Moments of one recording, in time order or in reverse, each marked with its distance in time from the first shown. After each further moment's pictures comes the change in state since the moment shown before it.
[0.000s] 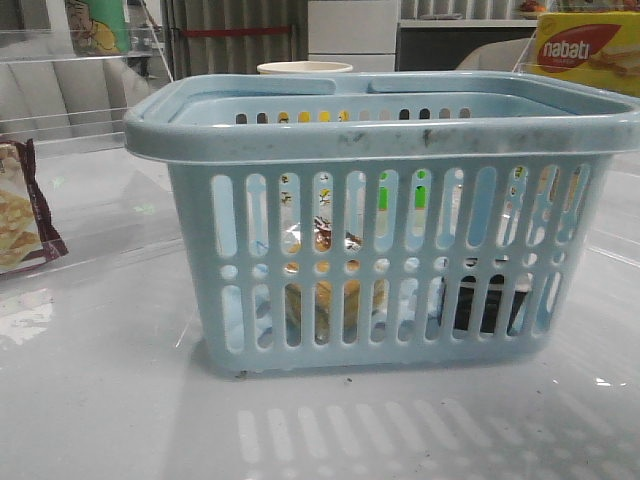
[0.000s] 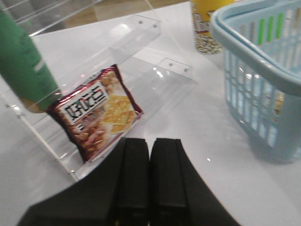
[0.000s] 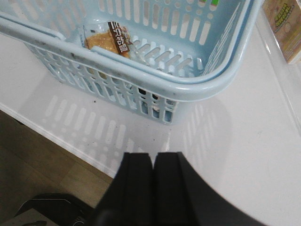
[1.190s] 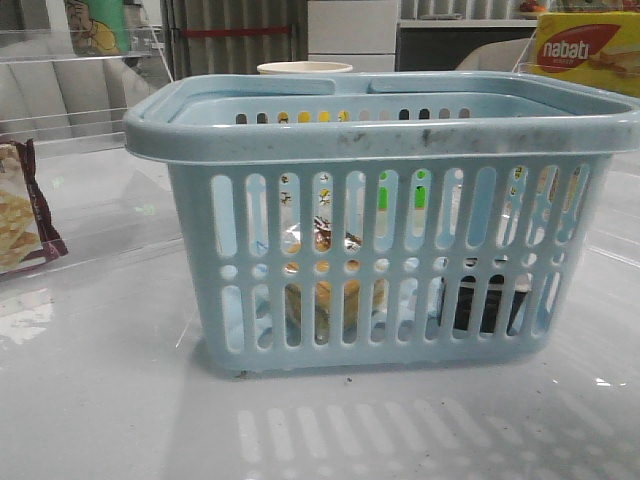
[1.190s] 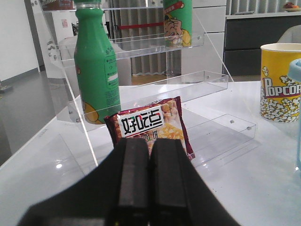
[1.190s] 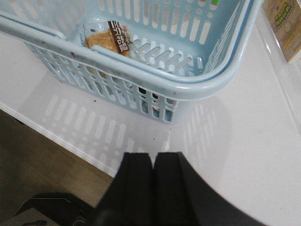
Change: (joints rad) left arm 0.223 -0.345 0.507 -0.095 -0.533 0.003; right arm 0.000 0.000 0.000 0.000 0.004 0.000
